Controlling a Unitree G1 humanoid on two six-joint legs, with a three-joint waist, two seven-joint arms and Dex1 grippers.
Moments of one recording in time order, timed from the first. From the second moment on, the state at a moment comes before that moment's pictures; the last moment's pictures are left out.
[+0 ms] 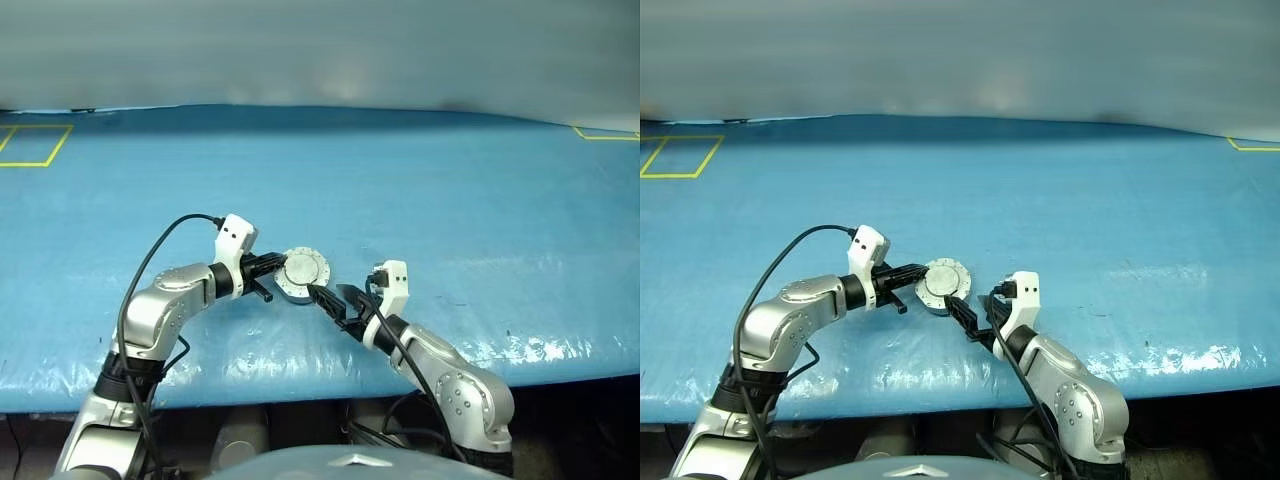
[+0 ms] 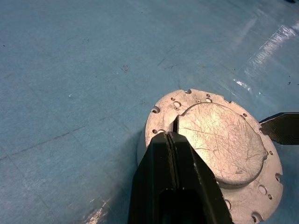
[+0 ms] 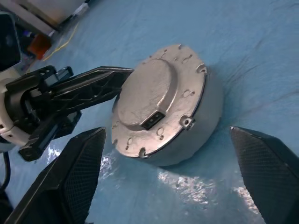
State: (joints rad) left arm -0.27 0.43 -0.09 -0.18 -0.45 0.81 -0.60; right arm 0.09 0.08 -0.06 -0.48 0.62 1.00 0.22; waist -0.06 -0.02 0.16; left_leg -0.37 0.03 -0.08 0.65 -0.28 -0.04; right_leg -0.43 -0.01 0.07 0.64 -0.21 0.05
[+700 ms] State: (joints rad) left arm -0.26 0.43 -0.09 -0.18 -0.44 0.80 -0.60; right arm 0.04 0.08 -0.03 -0.25 1.16 0.94 -0.03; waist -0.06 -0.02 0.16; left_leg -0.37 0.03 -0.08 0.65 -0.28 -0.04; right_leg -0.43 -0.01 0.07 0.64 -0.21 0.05
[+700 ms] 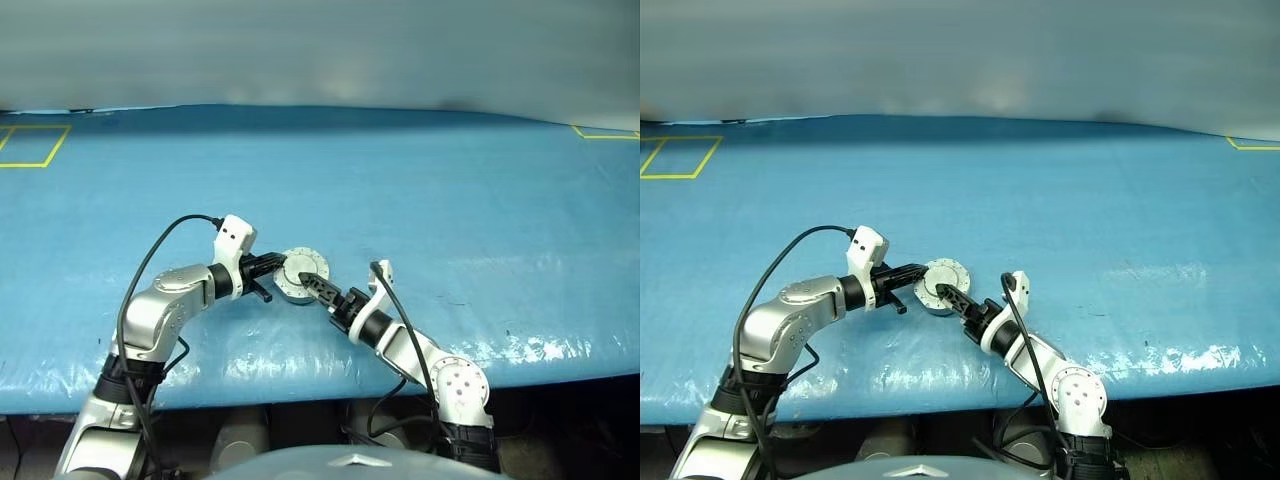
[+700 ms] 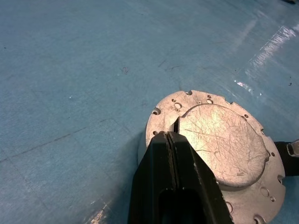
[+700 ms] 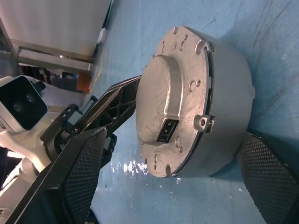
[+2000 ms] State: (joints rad) left arm -0.22 0.28 0.08 -0.17 -0.51 0.82 -0.52; right arm 0.05 0.08 -0.01 -0.21 1.32 0.93 -0.13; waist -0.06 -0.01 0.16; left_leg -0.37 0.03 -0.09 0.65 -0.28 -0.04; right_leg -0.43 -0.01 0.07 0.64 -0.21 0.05
